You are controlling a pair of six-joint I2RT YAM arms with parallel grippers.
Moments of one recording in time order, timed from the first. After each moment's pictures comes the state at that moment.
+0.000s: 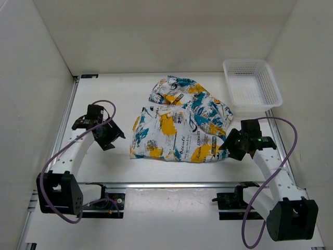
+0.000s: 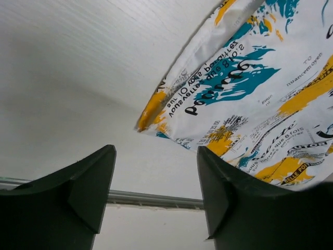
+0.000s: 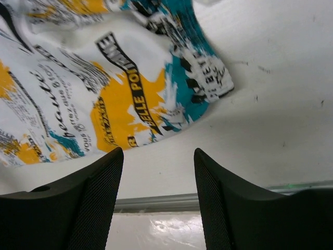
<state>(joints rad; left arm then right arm) -0.05 1.19 0.91 -0.85 0.15 -0.73 0.10 0.94 0.71 -0.81 -0.12 0.64</state>
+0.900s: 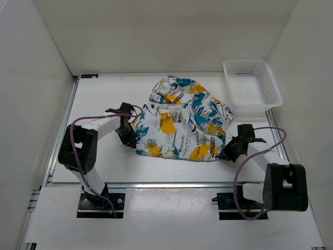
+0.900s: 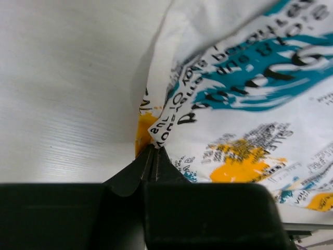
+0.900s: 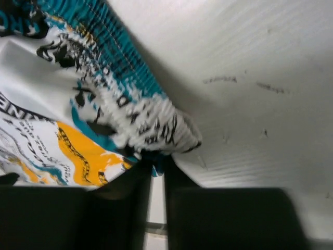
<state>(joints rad) -0.32 1.69 1.02 -0.76 0.06 -0.80 0.02 1.20 0.49 -0.49 -0.25 0.80</state>
